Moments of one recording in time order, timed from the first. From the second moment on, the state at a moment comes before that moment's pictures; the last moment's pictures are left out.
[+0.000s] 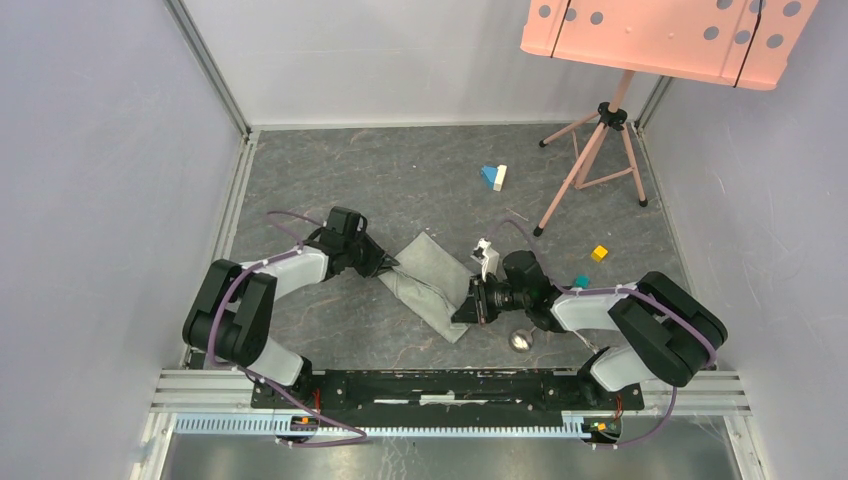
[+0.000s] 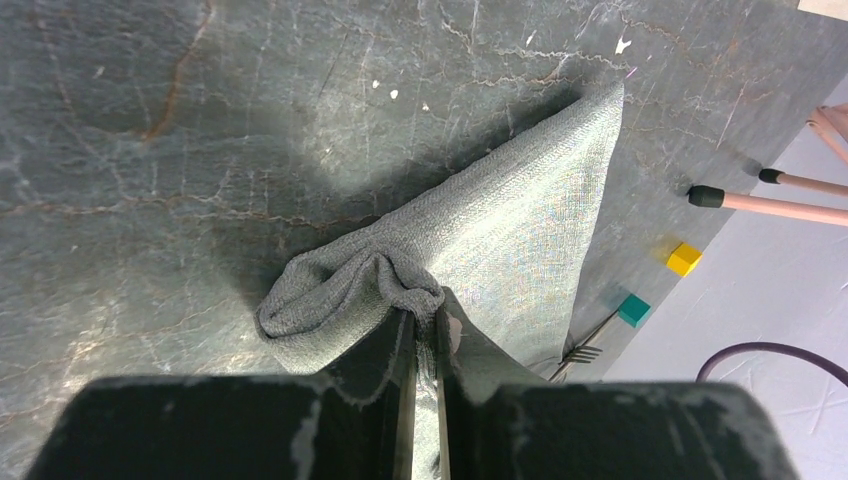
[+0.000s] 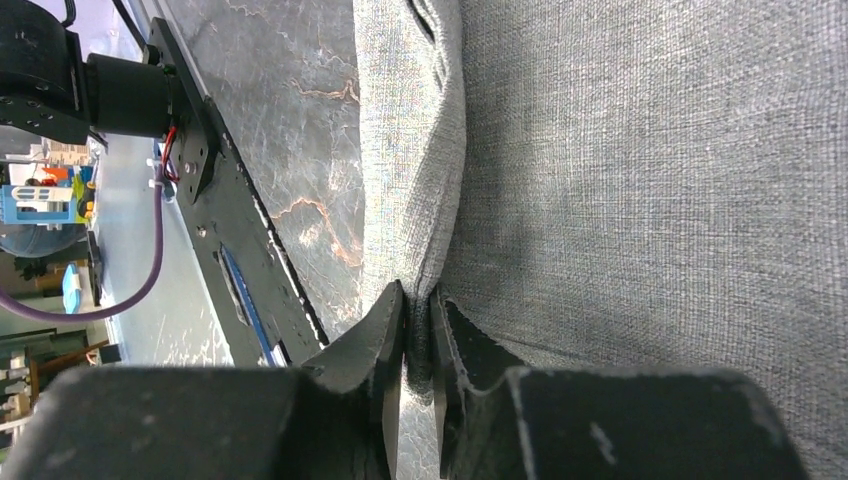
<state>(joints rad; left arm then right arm) -0.35 1.51 0.67 -0.08 0.27 -1.11 0.69 1.45 0.35 0.50 -0.59 0.55</state>
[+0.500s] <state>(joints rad) -0.36 1.54 0.68 -0.07 0.27 -1.08 0.70 1.38 0.46 0.29 -0.48 0.36</state>
